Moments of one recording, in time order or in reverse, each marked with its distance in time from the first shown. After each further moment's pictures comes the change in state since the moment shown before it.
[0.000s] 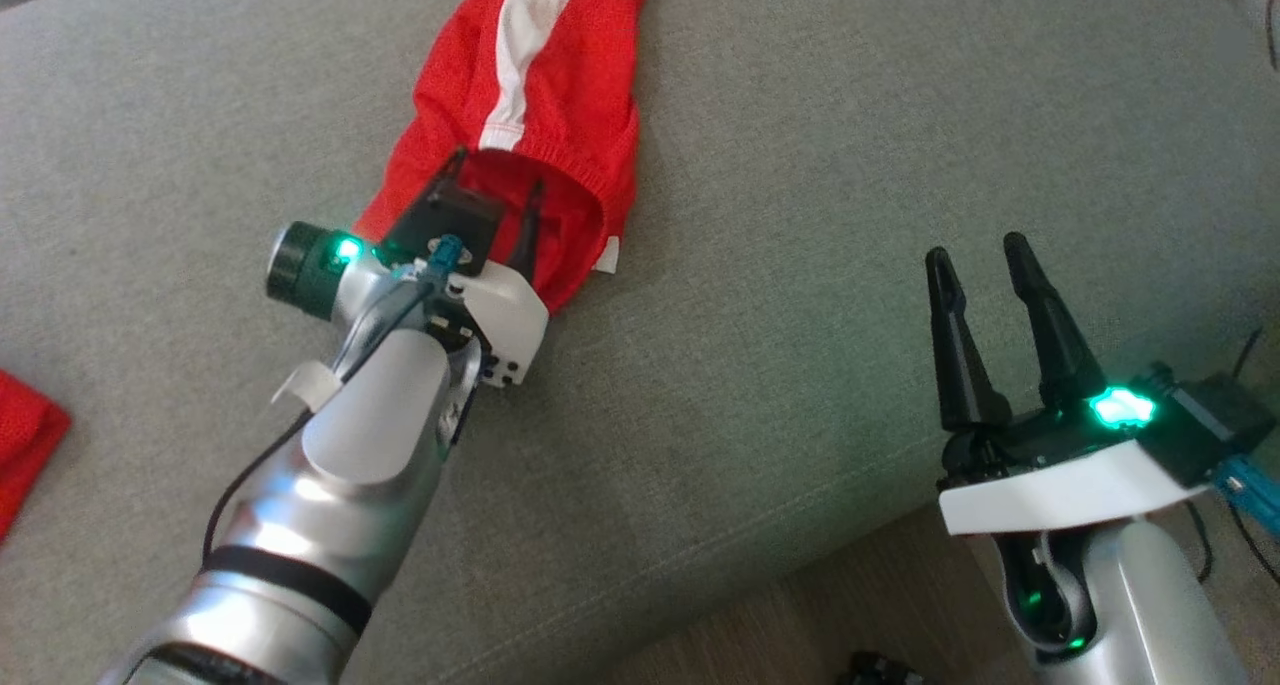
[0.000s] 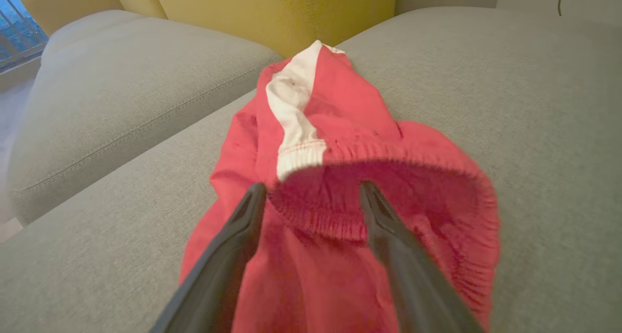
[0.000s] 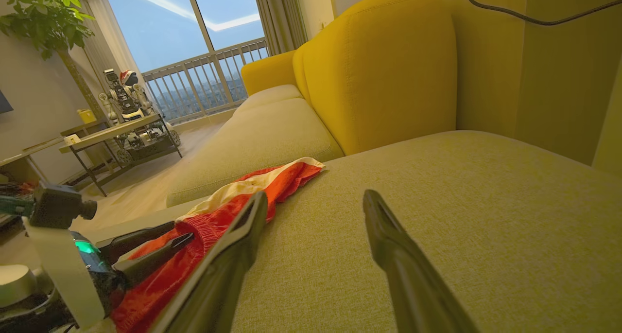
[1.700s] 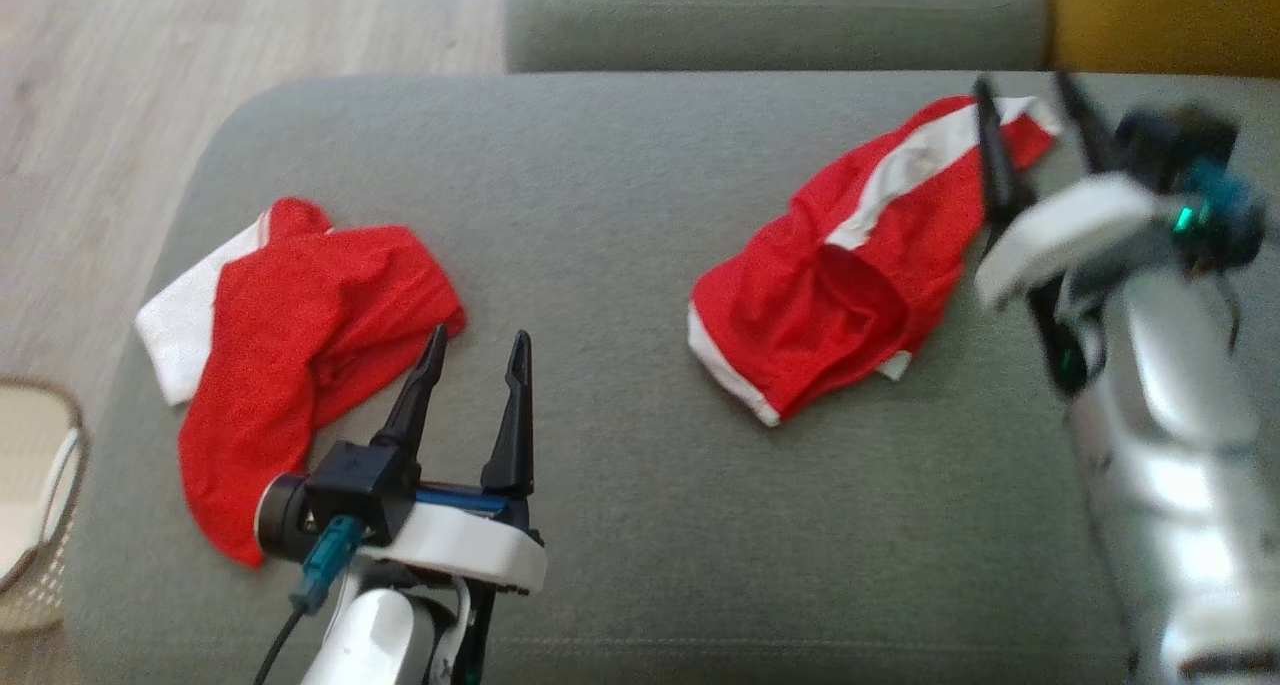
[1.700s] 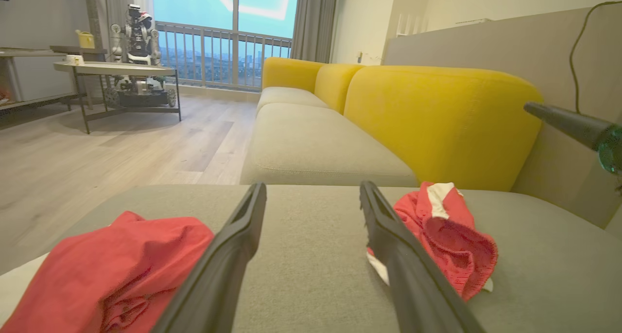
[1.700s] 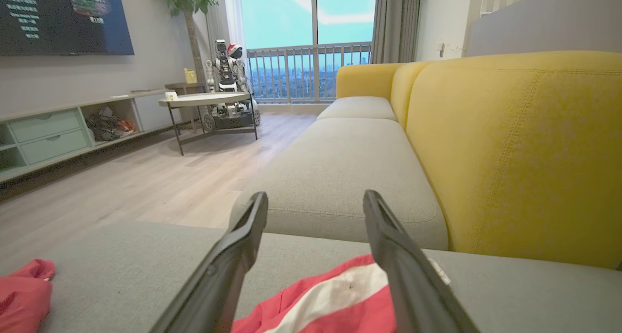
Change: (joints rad) left arm 0.668 0.002 0.218 -0.800 -0.087 -0.001 -0.016; right arm -0.635 -0.047 -0.137 0.827 -0.253 0.000 0.009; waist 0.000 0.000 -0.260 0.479
